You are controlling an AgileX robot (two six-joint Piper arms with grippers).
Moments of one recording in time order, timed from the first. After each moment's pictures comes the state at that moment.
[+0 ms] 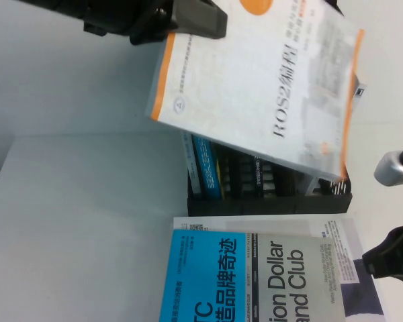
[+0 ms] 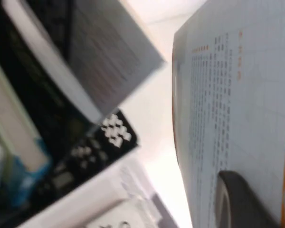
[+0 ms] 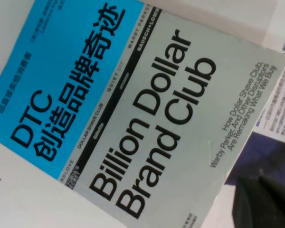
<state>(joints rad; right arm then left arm) 0.40 1.18 -0.81 0.35 0.80 -0.11 -0.34 1.52 -1.82 -0.73 1.12 0.04</state>
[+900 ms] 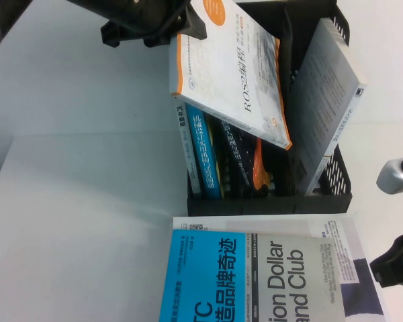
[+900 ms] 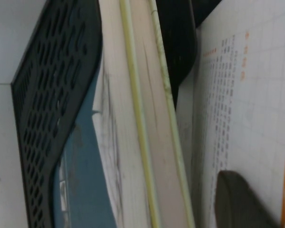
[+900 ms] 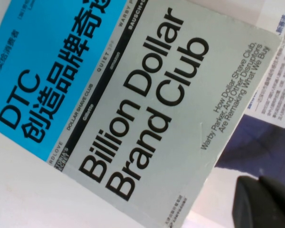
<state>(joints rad) 0.40 1.17 -0.81 0.32 0.84 -0.10 -0.34 1.85 -2.06 -0.43 0.99 -0.32</state>
